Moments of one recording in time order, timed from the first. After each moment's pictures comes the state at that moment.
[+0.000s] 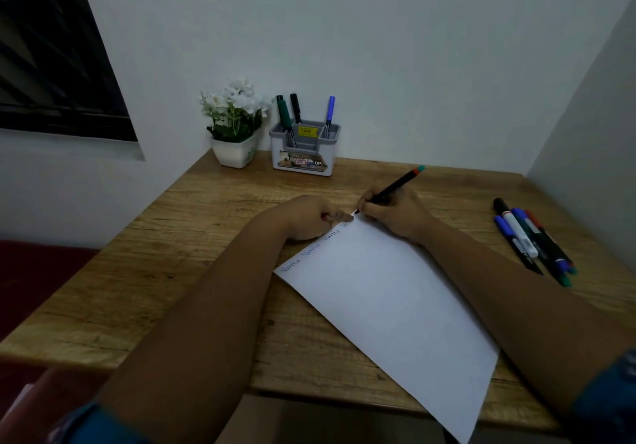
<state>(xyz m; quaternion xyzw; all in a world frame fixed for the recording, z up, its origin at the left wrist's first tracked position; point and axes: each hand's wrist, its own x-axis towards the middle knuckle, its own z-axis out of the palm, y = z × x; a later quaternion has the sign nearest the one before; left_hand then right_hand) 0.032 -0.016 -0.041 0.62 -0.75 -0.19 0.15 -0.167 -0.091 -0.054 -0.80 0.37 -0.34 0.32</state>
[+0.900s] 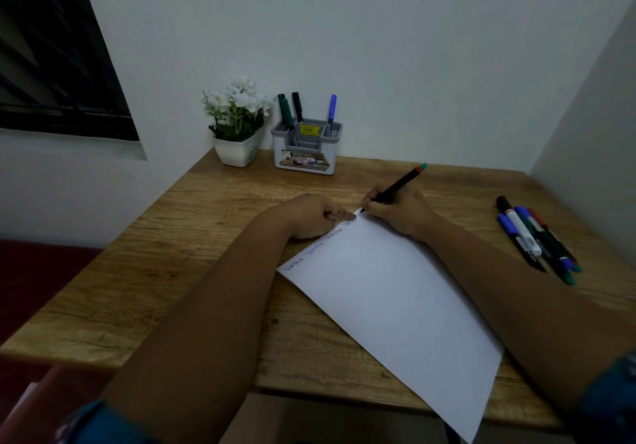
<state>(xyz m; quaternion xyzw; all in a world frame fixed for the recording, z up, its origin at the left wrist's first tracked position) 0.032 -0.015 -0.040 0.62 -0.74 -0.22 0.15 -0.167 -0.094 -0.056 -0.80 0.40 -0.33 0.29</state>
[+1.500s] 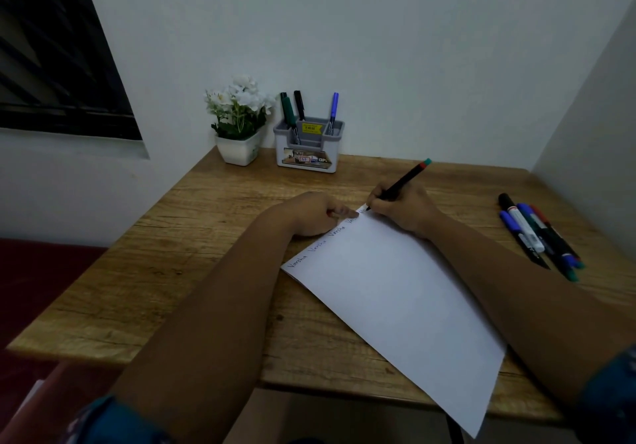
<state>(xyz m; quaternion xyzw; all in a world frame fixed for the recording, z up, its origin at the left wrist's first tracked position) 0.032 -0.014 -0.038 0.61 -0.74 -0.22 0.13 -0.166 -0.094 -0.056 -0.79 0.42 -0.34 0.29</state>
